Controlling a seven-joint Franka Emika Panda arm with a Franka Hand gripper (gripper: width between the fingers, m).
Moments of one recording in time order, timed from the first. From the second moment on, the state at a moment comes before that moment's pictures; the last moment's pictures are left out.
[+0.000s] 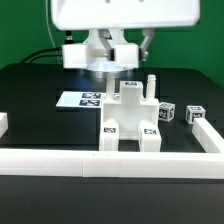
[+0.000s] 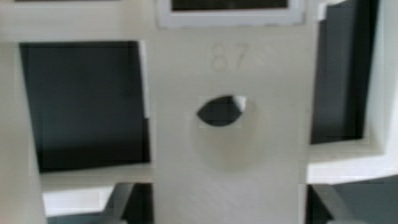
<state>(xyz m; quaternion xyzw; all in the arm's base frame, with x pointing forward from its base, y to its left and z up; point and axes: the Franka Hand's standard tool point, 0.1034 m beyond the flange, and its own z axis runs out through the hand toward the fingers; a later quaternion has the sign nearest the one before) 0.594 0.001 0.146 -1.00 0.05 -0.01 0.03</state>
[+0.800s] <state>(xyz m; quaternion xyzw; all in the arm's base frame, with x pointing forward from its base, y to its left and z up) 0.592 0.044 0.127 -1.00 0.07 -0.02 0.03</state>
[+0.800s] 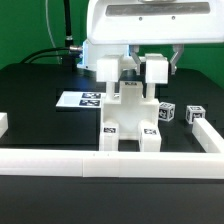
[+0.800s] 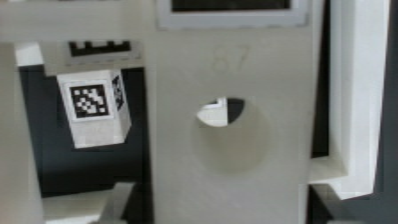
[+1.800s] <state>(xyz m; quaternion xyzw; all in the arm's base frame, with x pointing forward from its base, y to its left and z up) 0.585 0.044 0.123 -1.00 0.06 -0.02 0.03</state>
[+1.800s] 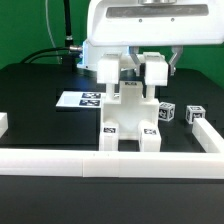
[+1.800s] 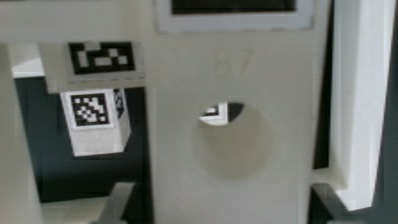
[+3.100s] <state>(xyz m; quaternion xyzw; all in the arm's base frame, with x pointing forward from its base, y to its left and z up) 0.572 0.050 0.122 -1.00 0.06 -0.04 0.03</state>
